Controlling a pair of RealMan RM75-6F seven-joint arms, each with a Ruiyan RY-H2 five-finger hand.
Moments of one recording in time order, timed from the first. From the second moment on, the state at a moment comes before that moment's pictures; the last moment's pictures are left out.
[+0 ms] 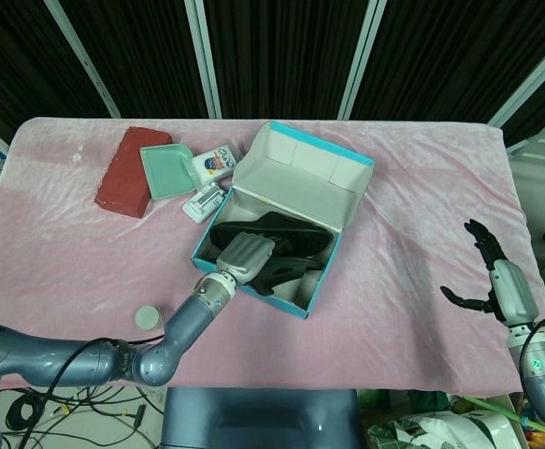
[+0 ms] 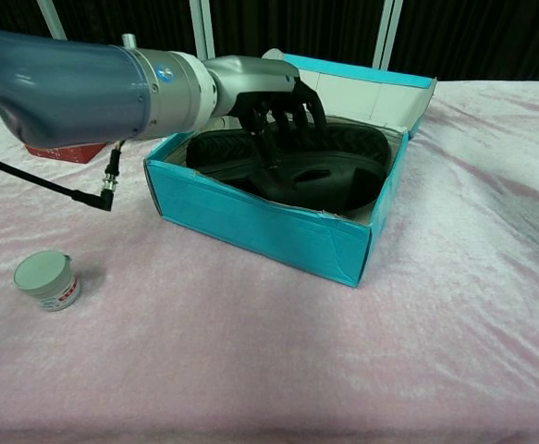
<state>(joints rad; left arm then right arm) -1.16 -1.62 -0.32 -1.64 0.50 0.88 0.61 0.33 -1.09 0.07 -1.55 -1.40 1.28 0.59</state>
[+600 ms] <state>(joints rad) -1.23 -1.76 -0.30 -1.45 0.47 0.87 0.57 0.30 -1.08 0.10 -1.52 -1.40 1.27 0.65</state>
